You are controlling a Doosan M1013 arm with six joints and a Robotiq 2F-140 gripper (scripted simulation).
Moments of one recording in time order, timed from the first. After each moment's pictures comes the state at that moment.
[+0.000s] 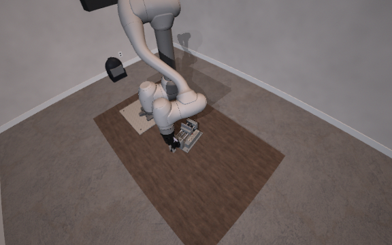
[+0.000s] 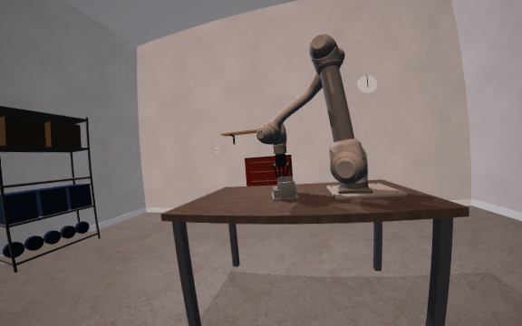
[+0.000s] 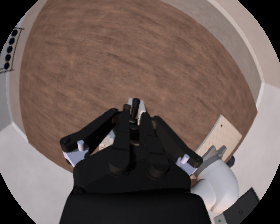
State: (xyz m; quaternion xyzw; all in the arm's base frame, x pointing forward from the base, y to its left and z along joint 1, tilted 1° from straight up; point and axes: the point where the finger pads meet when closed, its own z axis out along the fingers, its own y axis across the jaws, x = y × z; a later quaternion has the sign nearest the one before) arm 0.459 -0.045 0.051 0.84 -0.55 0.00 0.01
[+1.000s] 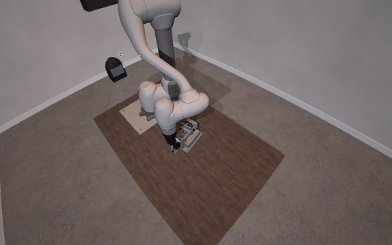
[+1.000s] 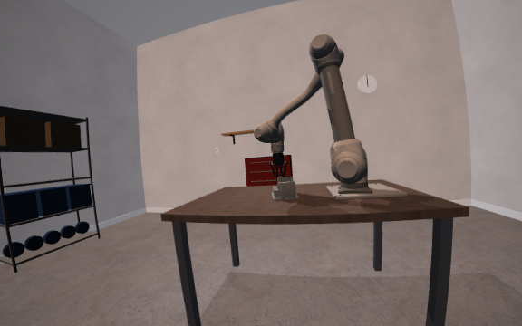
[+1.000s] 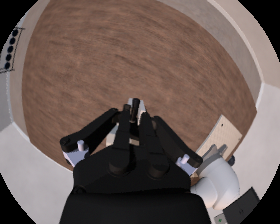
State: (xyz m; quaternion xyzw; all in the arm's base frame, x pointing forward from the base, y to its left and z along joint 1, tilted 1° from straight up) arm 0.475 -0.038 0.060 0.84 -0.55 0.00 0.01
